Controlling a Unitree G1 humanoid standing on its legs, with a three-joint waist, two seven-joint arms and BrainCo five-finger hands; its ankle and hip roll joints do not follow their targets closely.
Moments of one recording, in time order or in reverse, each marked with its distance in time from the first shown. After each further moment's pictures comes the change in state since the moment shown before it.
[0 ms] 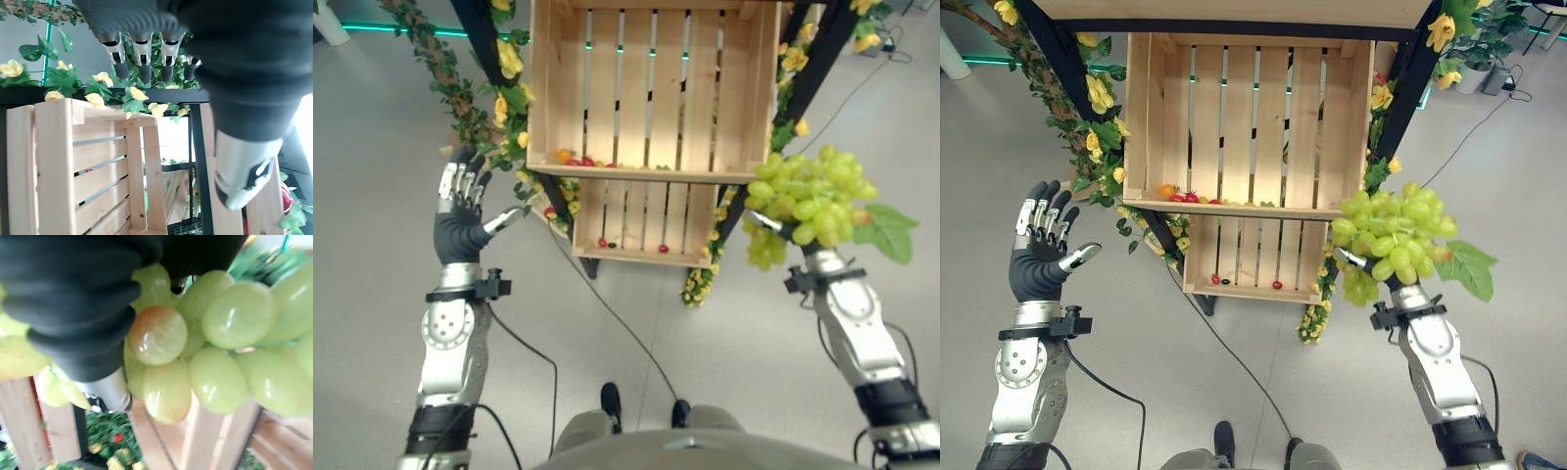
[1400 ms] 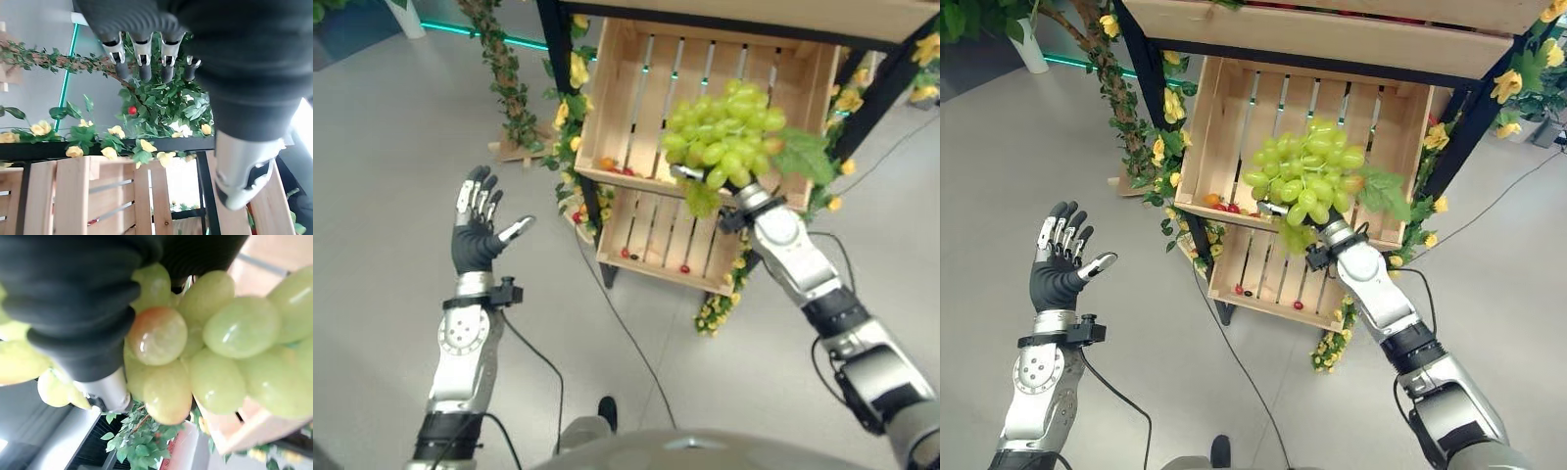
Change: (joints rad) left arm 0.035 -0.007 -0.040 0.024 0.029 0.039 0.056; right arm -0.446 0.003 0.306 0.234 -0.016 0.073 -0.082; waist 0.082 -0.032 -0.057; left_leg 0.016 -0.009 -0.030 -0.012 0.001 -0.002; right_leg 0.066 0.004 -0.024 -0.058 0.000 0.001
